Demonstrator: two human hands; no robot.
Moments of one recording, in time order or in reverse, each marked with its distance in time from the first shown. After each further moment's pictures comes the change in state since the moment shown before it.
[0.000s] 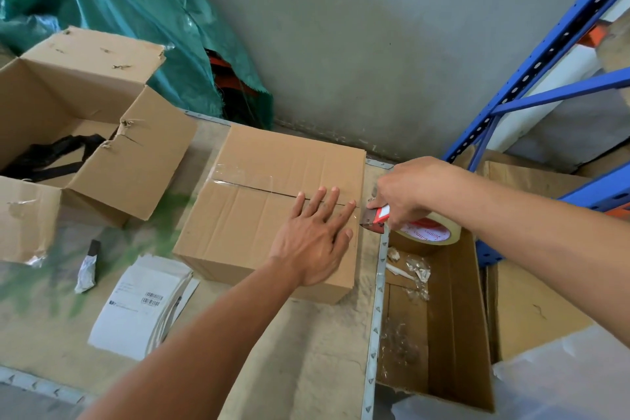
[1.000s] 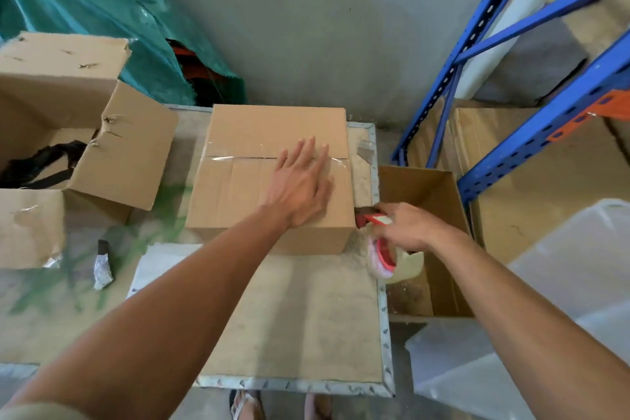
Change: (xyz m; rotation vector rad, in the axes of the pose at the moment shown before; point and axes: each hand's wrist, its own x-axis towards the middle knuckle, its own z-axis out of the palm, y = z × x) left_hand -0.008 -0.024 -0.026 0.002 0.034 0.060; right_hand -0.045 -0.089 0.132 1.268 0.077 0.340
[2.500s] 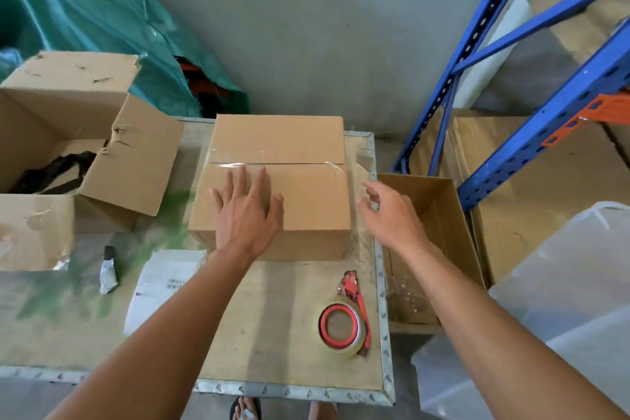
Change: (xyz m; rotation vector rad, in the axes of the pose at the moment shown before) left_hand -0.068 -0.032 0.004 -0.063 0.181 -0.414; right_hand 0.001 -0.016 0.026 0.204 0.473 -0.281
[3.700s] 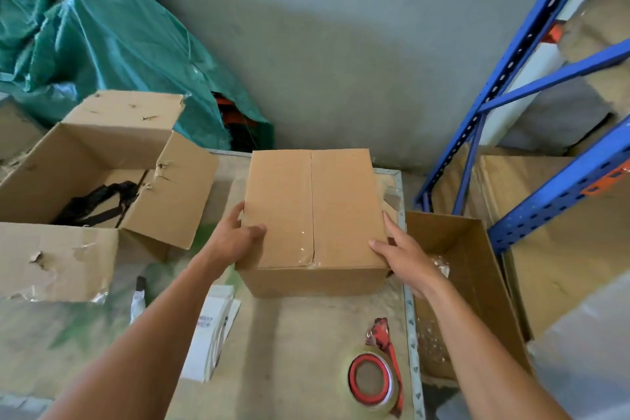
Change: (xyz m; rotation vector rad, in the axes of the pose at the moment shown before) left_hand 0.044 -0.064 -0.062 -0.872 -0.361 -0.527; right_hand 0.035 -0.003 0.027 0.487 -0.279 0.224
